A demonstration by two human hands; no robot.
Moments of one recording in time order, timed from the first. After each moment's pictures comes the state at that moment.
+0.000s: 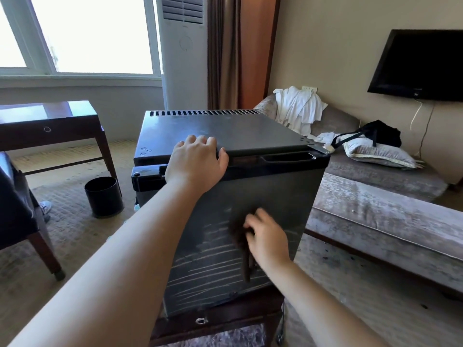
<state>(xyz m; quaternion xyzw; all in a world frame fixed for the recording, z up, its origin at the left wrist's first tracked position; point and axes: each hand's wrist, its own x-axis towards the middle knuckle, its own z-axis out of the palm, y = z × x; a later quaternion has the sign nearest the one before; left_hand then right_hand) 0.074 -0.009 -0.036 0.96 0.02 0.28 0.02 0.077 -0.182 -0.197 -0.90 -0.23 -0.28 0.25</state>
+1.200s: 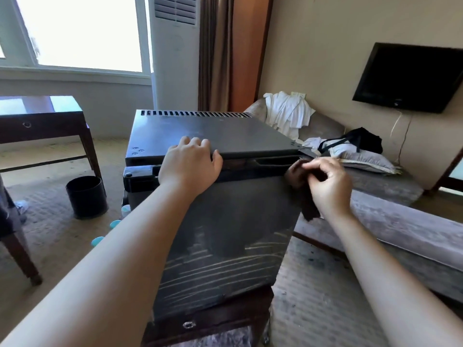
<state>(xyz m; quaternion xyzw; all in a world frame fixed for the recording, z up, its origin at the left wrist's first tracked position) 0.078 -0.006 -0.041 0.95 0.01 0.31 0.03 0.131 -0.286 -0.087 -0.80 -0.15 -0.45 0.37</state>
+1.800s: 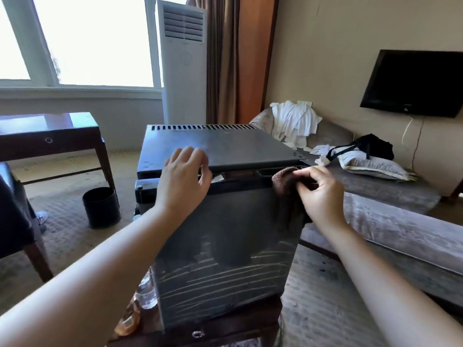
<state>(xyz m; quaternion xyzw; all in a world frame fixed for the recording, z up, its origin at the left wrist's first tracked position) 0.050 0.011 -0.049 0.88 -0.08 0.44 0.16 0.112 -0.264 -0.075 -0.80 -0.19 -0.42 0.38</state>
